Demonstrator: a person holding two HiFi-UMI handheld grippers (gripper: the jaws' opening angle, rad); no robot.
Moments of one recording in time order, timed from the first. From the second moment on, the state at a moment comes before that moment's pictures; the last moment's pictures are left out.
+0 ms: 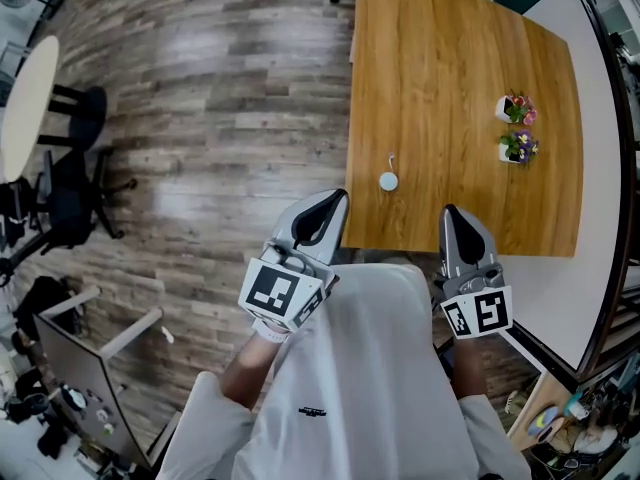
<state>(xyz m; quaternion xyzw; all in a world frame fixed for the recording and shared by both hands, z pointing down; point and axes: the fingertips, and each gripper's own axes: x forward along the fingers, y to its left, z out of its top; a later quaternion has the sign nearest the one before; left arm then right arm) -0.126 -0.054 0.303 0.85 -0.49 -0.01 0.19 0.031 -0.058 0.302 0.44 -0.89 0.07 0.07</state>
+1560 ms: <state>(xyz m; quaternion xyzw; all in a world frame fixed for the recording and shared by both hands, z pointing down) -0.081 -0.073 0.370 0.88 -0.44 0.11 0.13 0.043 -0.082 0.349 0.42 -0.89 0.11 0.10</state>
